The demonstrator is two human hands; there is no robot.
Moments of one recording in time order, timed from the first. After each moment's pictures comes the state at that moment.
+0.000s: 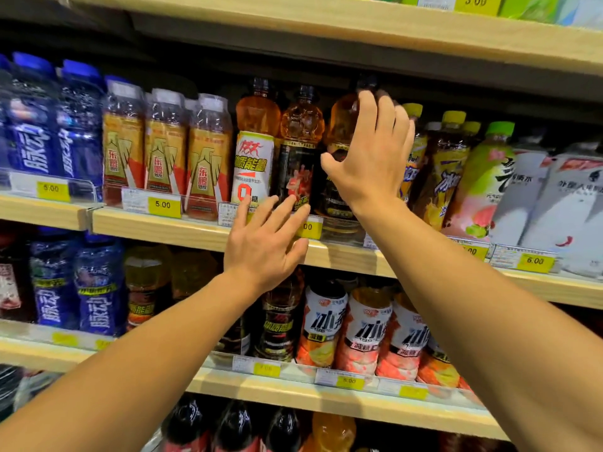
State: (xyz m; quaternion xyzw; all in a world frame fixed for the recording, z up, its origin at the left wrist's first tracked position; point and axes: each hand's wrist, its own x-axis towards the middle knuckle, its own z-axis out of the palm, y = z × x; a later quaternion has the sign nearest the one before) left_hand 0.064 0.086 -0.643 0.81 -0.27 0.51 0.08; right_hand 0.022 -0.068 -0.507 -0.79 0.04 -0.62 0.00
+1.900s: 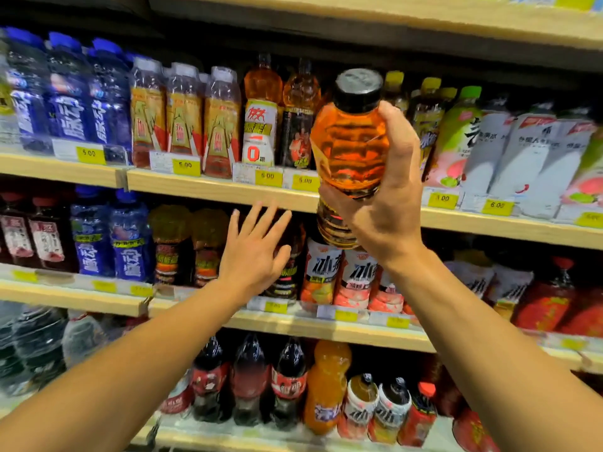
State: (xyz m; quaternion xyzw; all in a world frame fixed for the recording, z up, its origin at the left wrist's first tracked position) left_hand -0.002 0.124 -0.716 0.88 -0.28 0.37 0.12; right_hand -0.133 -0.041 -0.591 -0.72 -0.24 -0.59 0.27
